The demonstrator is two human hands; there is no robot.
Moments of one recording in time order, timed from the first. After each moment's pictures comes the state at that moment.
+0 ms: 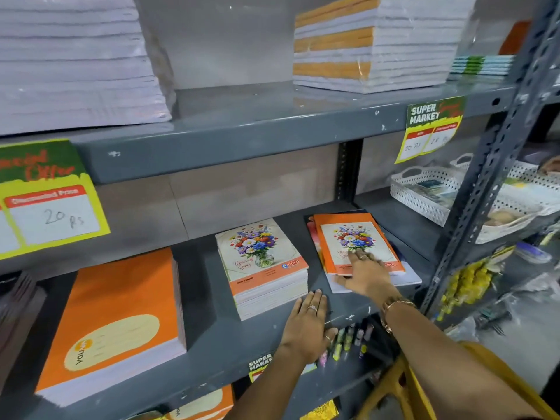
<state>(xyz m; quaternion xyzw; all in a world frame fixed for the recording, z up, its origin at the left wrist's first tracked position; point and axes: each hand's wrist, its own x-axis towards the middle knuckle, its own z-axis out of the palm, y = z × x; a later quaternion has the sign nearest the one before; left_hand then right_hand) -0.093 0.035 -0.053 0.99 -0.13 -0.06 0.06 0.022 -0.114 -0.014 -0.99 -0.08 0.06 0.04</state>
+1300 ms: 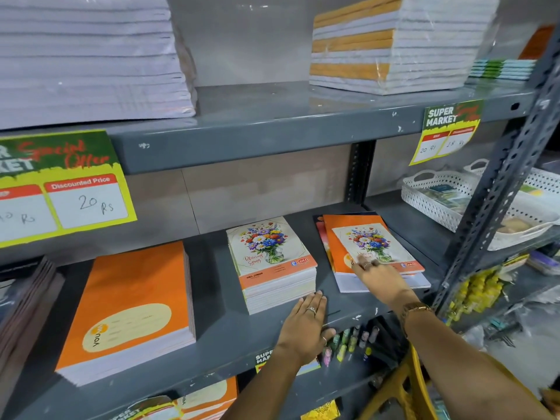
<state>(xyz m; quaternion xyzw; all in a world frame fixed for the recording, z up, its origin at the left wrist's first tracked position) -0.104 0.052 -0.055 0.99 -0.13 -0.04 0.10 0.016 -0.129 -0.018 -0.94 -0.25 -0.01 -0.22</state>
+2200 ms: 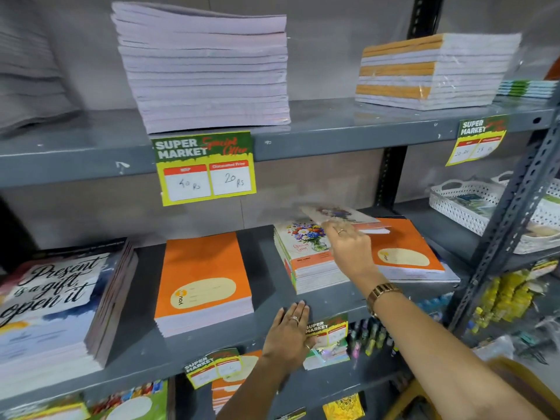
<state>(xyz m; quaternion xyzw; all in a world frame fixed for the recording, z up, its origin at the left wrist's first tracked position) -0.205 0.142 -0.052 0.99 -0.03 -0.07 0.08 -0.093 0.019 0.077 -0.85 -0.32 -0.41 0.06</state>
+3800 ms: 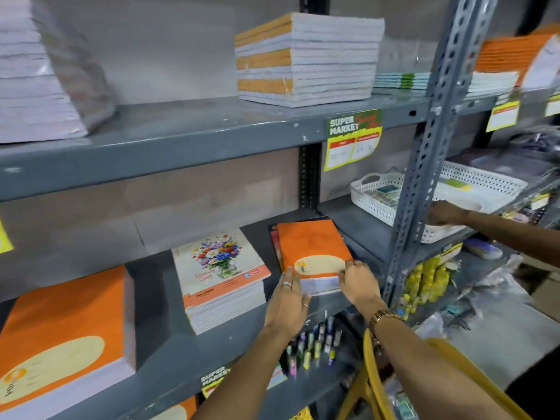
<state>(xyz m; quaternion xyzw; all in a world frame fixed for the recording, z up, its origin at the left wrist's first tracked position) -0.062 -0.018 -0.017 0.97 -0.05 0.03 0.22 0.008 -0.180 -0.016 -0.99 0.00 -0.06 0.15</state>
